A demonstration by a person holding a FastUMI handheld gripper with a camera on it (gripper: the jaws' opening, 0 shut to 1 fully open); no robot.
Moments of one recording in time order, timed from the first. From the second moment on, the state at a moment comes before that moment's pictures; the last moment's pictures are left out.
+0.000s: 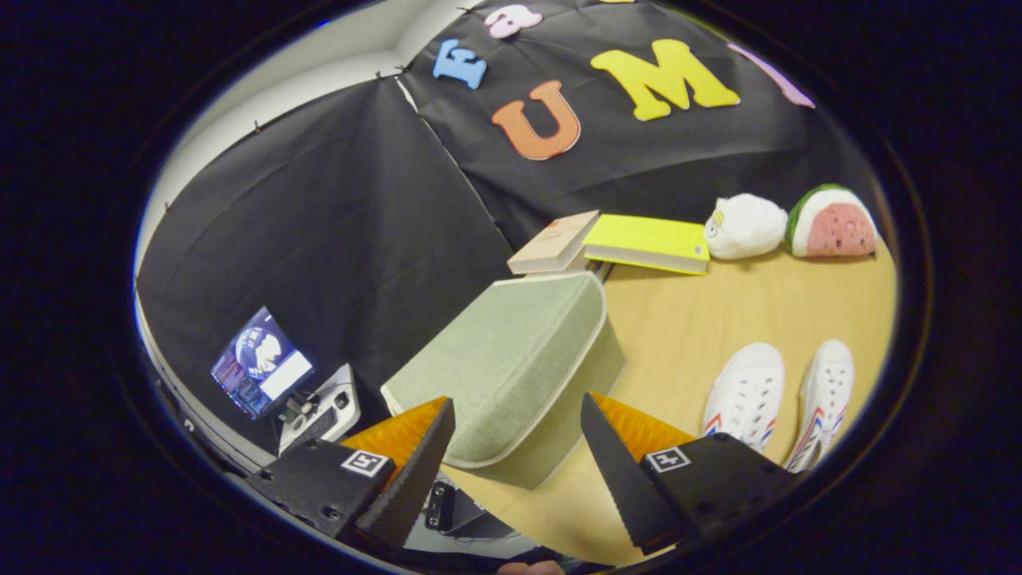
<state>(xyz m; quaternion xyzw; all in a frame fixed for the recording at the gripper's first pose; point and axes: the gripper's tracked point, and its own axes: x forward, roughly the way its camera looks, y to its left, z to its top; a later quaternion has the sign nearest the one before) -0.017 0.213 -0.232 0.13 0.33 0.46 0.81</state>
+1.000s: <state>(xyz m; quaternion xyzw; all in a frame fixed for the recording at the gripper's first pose) -0.036 0.226 -0.228 0.29 0.43 0.48 0.70</state>
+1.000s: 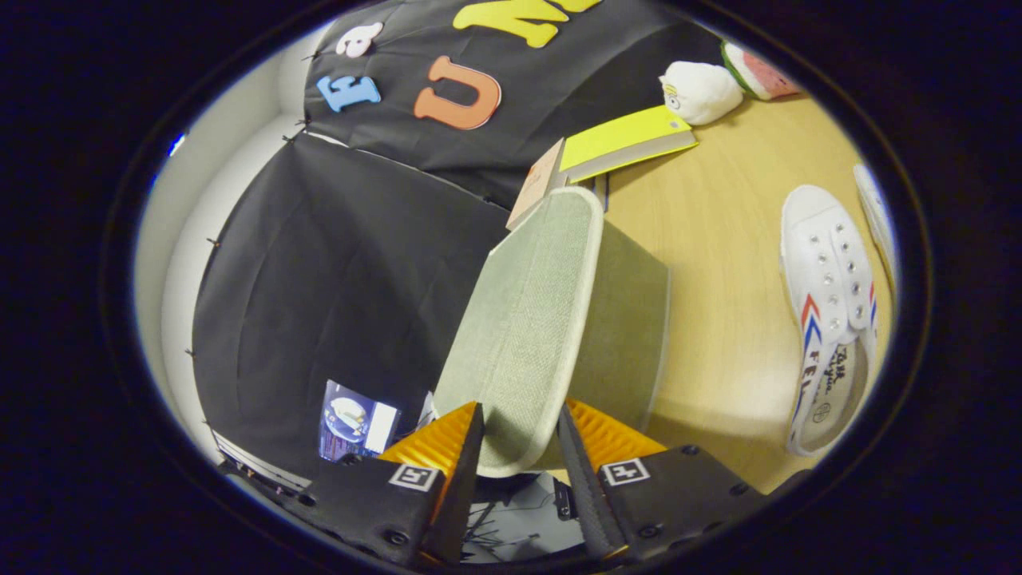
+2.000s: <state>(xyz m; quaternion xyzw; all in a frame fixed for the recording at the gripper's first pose) -0.048 0.400 -0.025 0.07 0.24 0.51 0.82</state>
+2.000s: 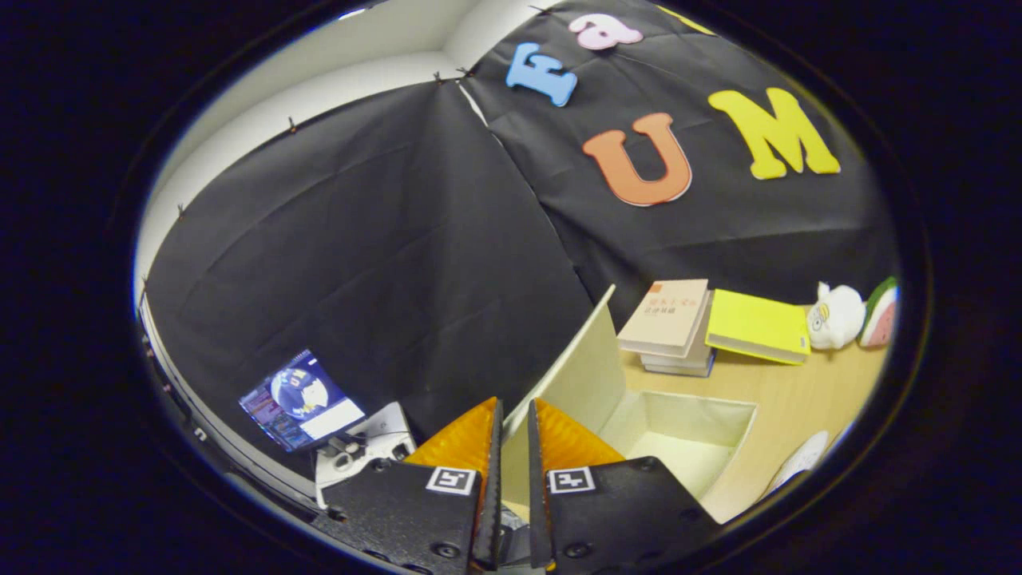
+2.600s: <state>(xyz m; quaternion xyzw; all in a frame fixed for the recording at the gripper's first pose) -0.025 0.402 -0.023 0.05 0.20 0.42 0.88</state>
